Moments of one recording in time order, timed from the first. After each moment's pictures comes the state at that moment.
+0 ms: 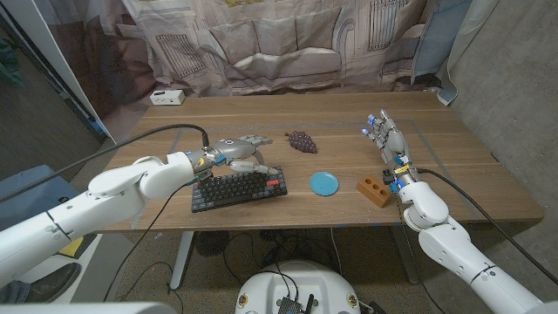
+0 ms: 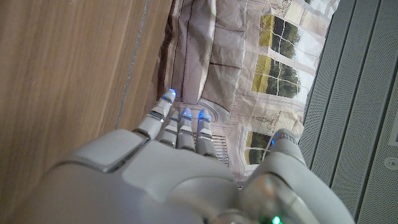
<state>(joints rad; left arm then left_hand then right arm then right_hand) 1.09 1.12 0.33 -2.08 0.48 -0.14 -0.11 0.06 -0.01 0.28 -0.04 0.21 0.74 0.18 0.20 0.18 -0.01 0.01 0.20 0.20 -0.07 0.05 0.19 0.18 -0.12 0.16 0.20 0.19 -1.20 -0.59 -0.26 -1.70 0.54 0.40 -0.16 0.18 0.02 0.22 -0.12 0.22 0.28 0.09 0.20 0.18 0.21 0.15 0.22 0.20 0.08 0.08 0.21 0.23 0.33 0.01 0.20 0.17</state>
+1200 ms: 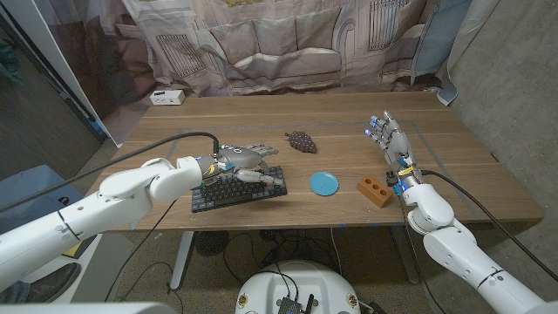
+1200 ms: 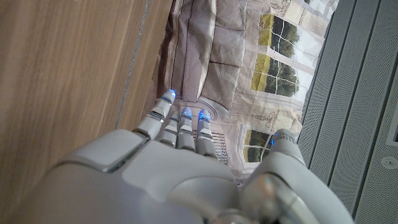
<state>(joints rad) 1.03 1.12 0.43 -2.10 0.57 -0.10 -0.20 0.01 0.00 0.25 0.00 0.21 0.68 0.18 0.18 0.18 -0.06 -0.01 0.20 0.20 -0.11 0.05 0.19 0.18 -0.16 0.15 0.20 0.19 -1.24 -0.61 -0.24 -1.74 0.54 0.41 -0.17 0.18 0.03 0.22 -0.12 0.22 0.28 0.09 0.20 0.18 0.22 0.15 0.22 0.20 0.08 0.08 0.21 0.23 0.33 0.01 0.20 0.17</state>
